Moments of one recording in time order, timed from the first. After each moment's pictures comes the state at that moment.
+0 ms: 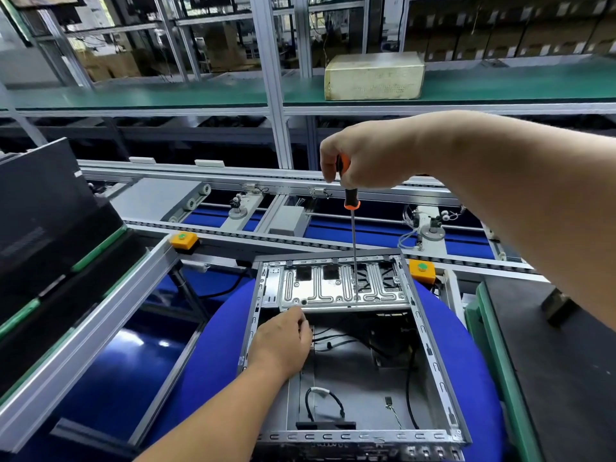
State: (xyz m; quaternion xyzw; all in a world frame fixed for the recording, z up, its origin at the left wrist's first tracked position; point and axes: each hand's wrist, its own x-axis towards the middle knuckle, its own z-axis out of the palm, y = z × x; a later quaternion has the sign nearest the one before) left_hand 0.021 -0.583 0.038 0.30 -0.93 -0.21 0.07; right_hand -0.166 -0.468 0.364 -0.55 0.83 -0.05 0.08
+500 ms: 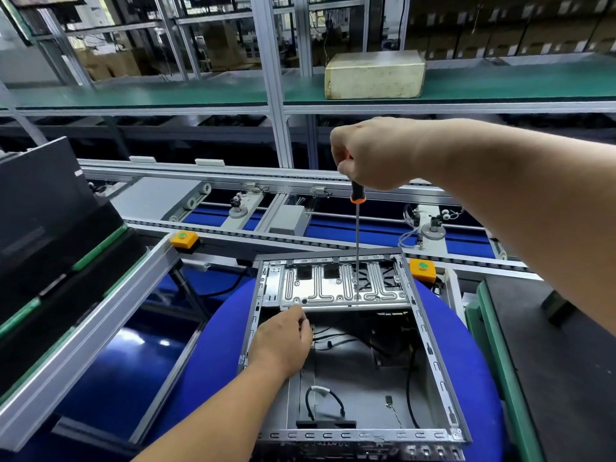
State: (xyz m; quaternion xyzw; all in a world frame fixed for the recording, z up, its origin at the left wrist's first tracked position) left_hand 0.021 -0.583 0.037 0.30 -0.93 -0.21 0.07; right_hand -0.176 -0.468 0.353 -0.54 0.84 -0.01 -0.04
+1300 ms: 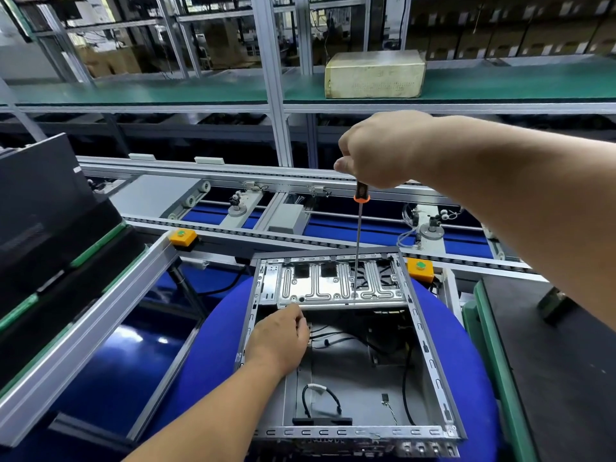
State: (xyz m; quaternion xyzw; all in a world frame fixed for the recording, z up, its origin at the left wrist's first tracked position) left_hand 0.021 -0.580 0.039 0.29 -0.93 -0.20 0.08; right_hand -0.176 -0.464 0.354 -0.51 0.85 0.07 -0.10
